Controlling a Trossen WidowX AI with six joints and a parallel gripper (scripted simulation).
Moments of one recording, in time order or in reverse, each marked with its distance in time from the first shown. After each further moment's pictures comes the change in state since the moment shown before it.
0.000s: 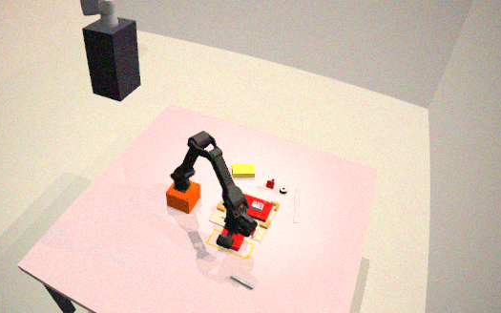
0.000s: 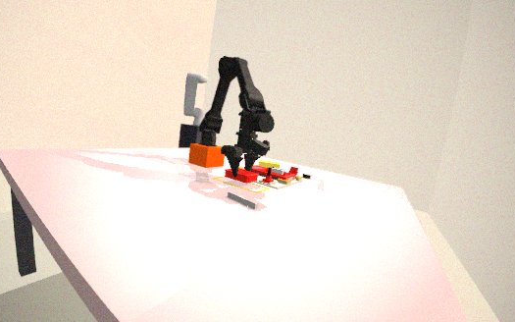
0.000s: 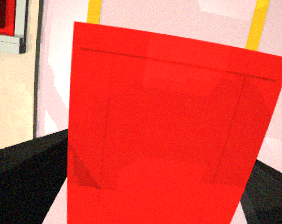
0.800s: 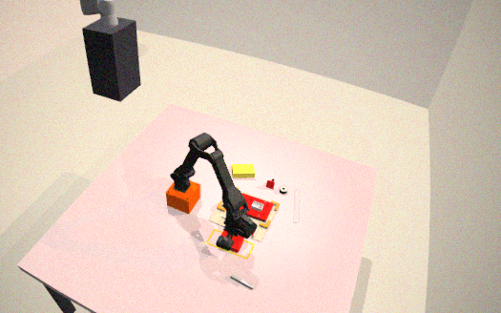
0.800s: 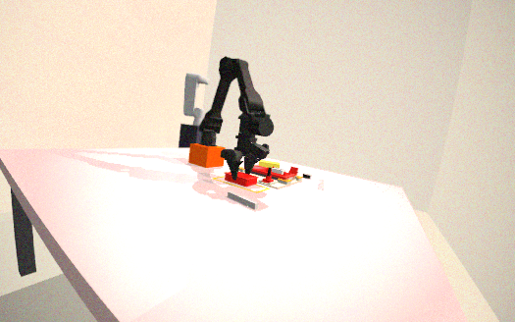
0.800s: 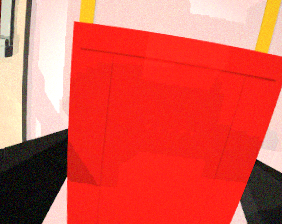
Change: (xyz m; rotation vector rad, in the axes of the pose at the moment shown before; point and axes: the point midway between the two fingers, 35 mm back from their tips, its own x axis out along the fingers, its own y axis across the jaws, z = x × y) arm 0.012 0.000 0.000 0.000 -0.001 0.000
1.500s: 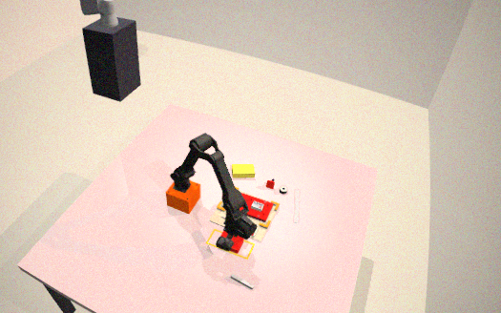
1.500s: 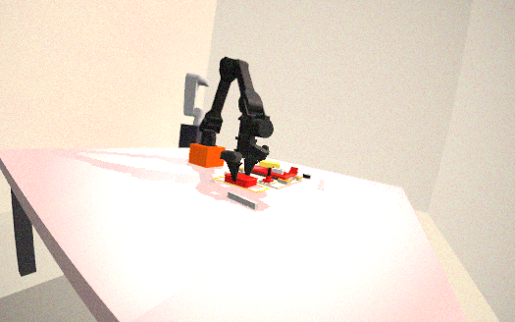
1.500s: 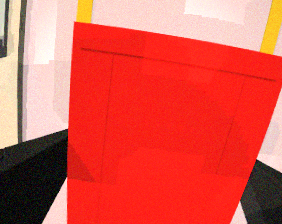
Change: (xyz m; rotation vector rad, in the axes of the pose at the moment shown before) arm 0.005 0.000 0.000 0.000 0.001 0.000
